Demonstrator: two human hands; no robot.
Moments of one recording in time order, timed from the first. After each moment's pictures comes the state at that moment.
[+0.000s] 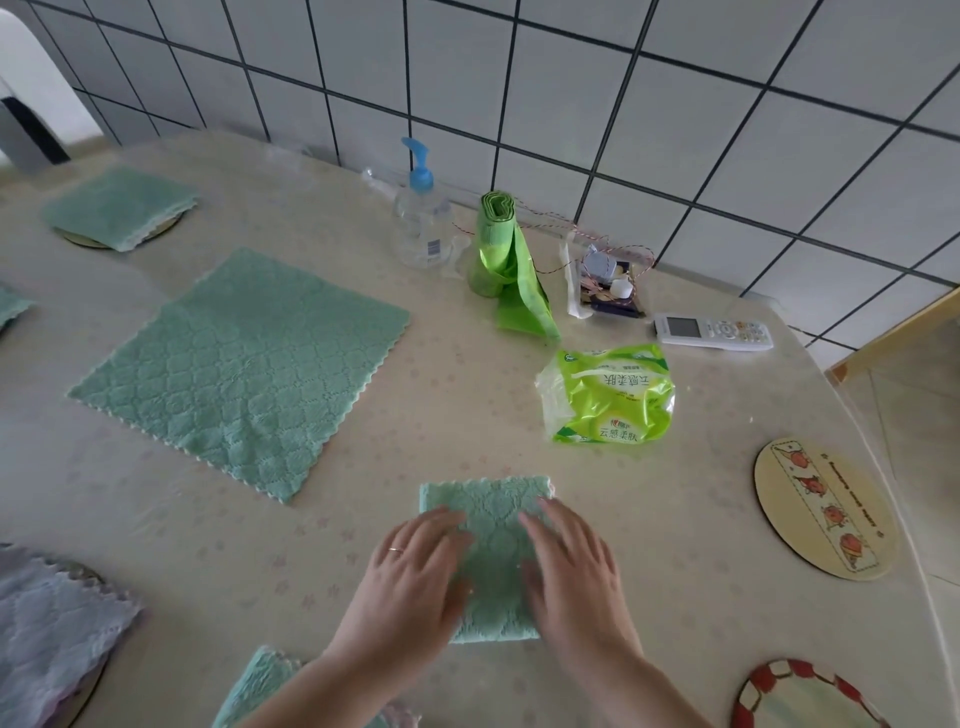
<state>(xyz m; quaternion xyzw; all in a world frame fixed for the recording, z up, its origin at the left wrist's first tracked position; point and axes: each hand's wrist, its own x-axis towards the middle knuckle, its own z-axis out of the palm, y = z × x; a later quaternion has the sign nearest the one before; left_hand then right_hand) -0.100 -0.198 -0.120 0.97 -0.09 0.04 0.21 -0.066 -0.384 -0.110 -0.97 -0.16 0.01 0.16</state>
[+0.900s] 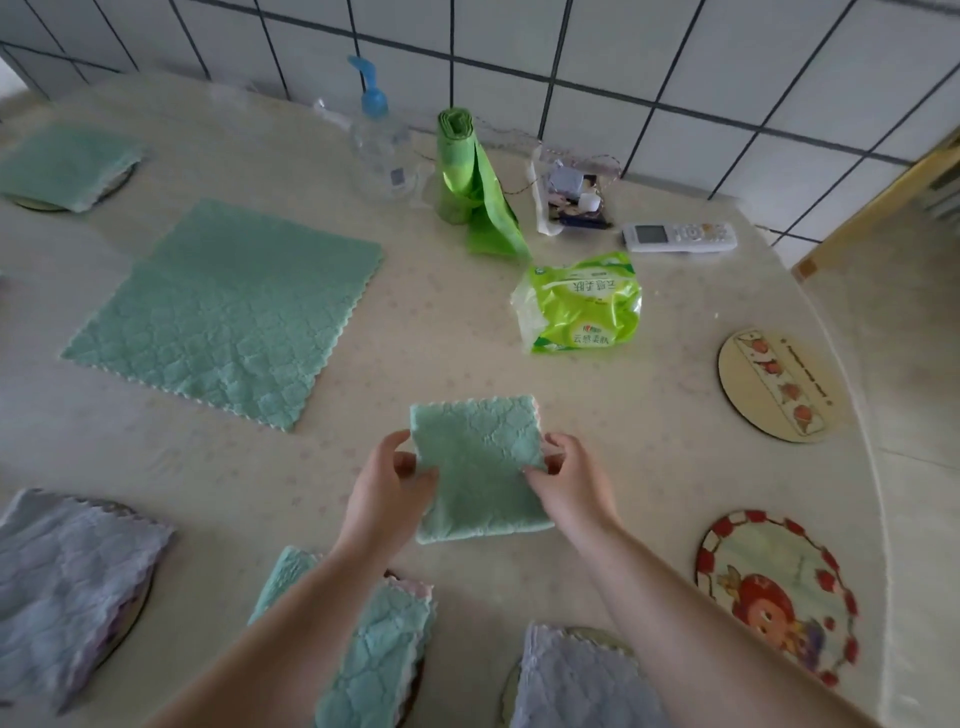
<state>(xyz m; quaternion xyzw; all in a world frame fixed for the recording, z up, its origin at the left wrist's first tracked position) -0.095 -0.199 -0.096 0.82 0.25 -0.13 0.49 -0.067 -0.381 -0.096 -0.87 0.18 0.19 0.41</state>
